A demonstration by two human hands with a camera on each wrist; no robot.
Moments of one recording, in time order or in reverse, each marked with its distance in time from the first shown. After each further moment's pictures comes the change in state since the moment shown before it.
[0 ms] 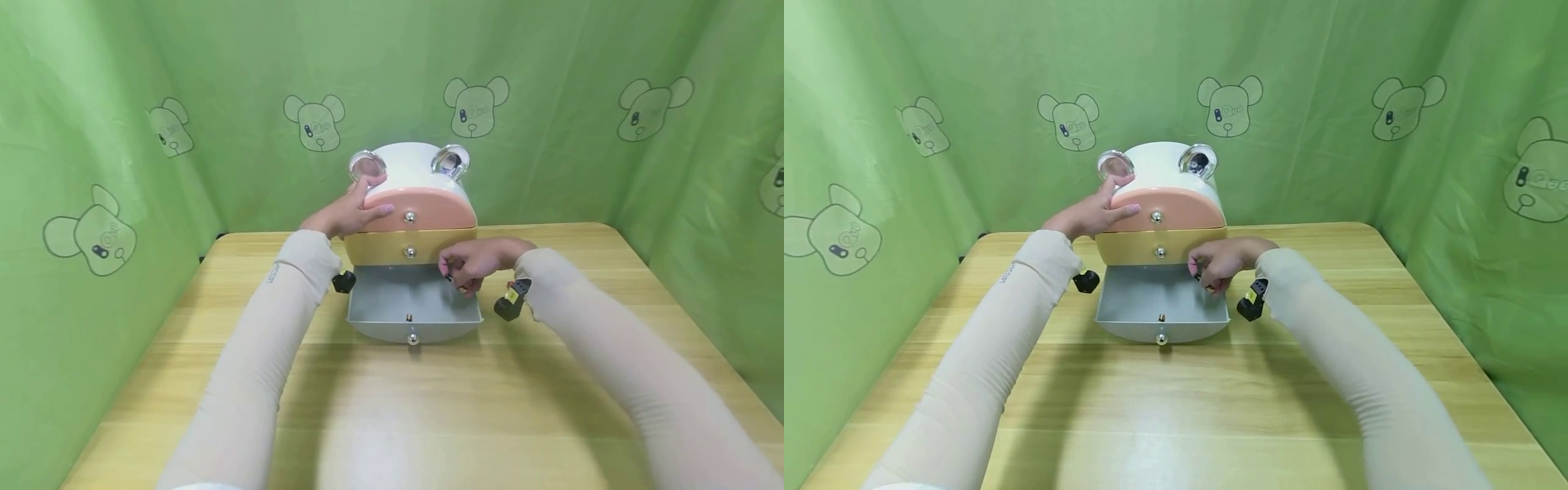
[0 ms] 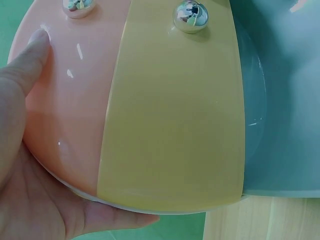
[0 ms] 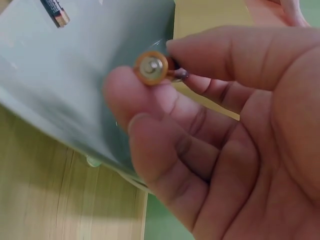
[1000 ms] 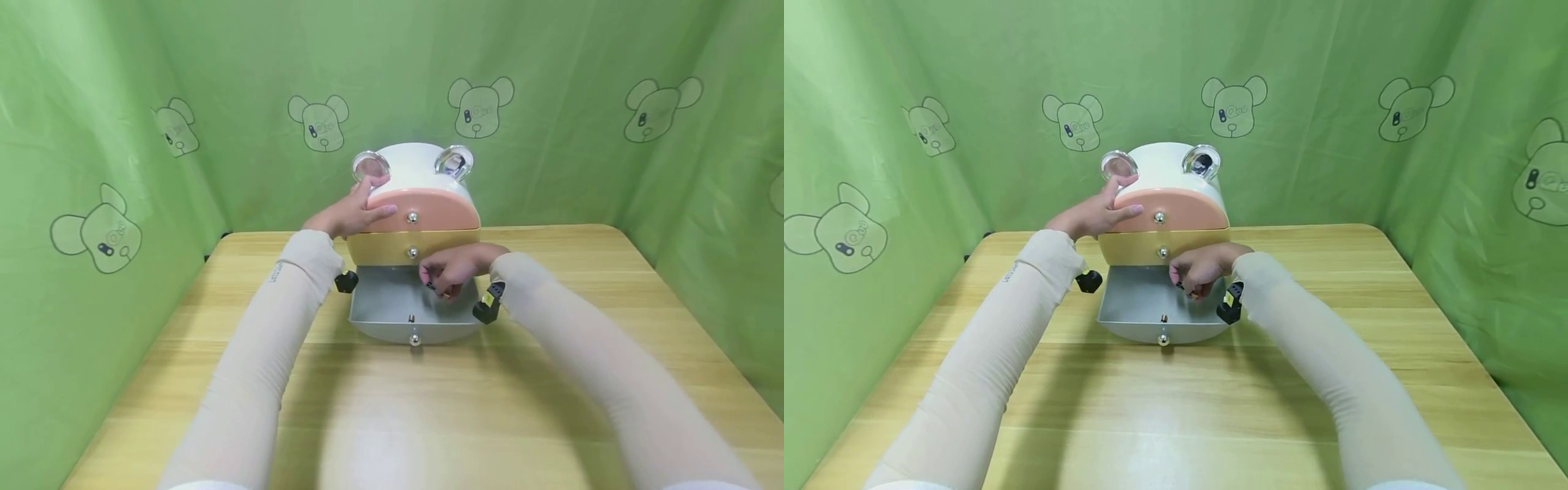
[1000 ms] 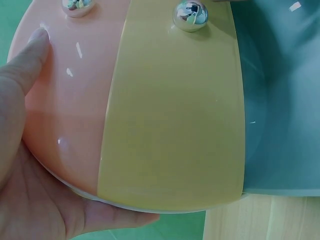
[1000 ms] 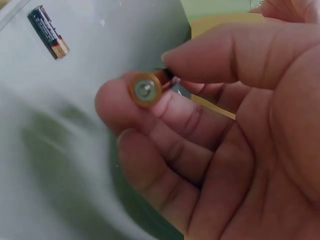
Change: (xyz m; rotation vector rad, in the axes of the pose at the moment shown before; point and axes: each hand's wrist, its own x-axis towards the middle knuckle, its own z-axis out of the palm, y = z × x) left_hand 0.004 -0.002 -0.001 -0.011 -0.011 -0.003; right_hand 0.036 -0.012 0.010 -0.039 -0.082 -0.016
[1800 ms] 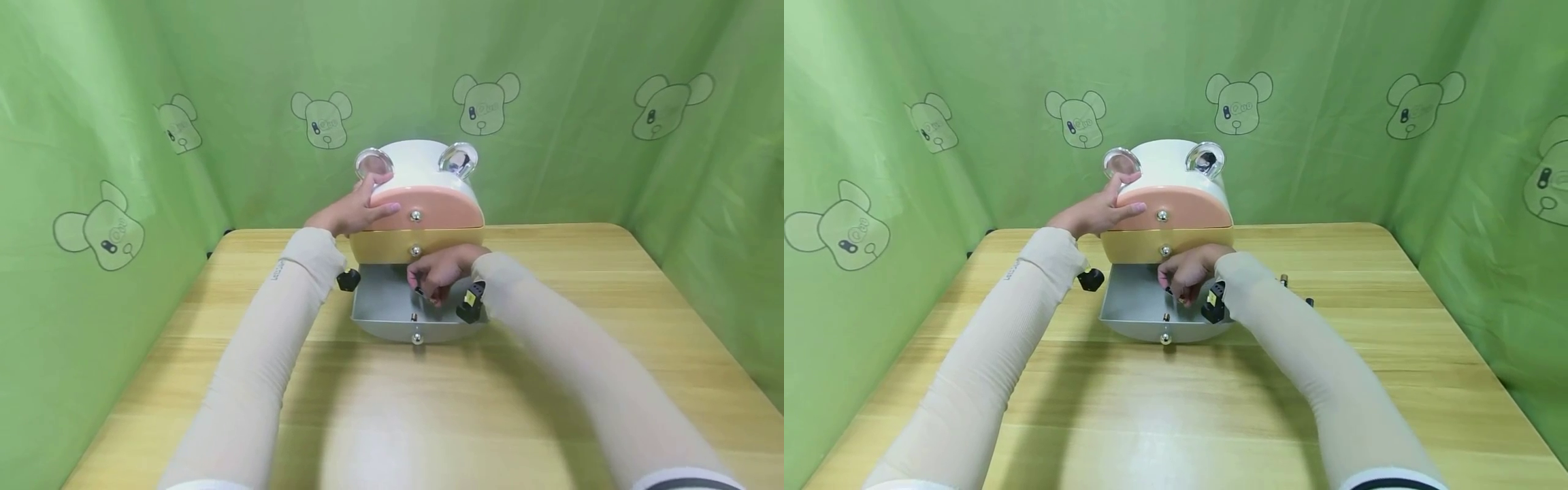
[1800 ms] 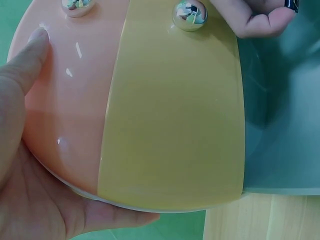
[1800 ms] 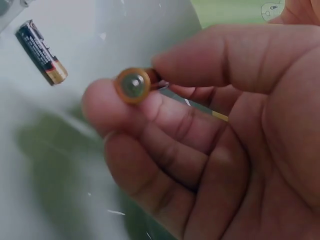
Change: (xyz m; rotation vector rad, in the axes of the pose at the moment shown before) left_hand -0.001 0.001 0.000 0.011 0.011 -0.007; right_hand 0.032 -0.005 0.002 0.051 -0.103 0.065
